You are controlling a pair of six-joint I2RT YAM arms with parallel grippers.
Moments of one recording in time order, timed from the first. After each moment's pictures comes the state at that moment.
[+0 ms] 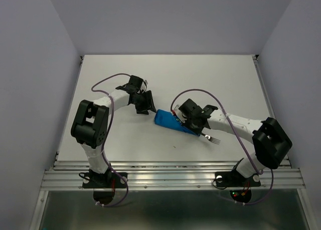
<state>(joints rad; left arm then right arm) -0.38 1.80 1.16 -0.44 0.32 -0.54 0.77 1.52 0.98 -0.68 0.20 -0.23</state>
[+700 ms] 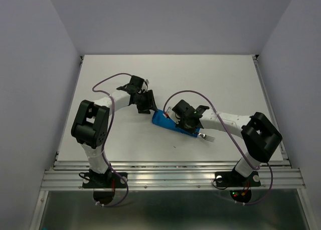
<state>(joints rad) -0.40 1.80 1.16 -0.41 0.33 -0.55 0.82 1.63 1.01 -0.61 0.19 -0.30</state>
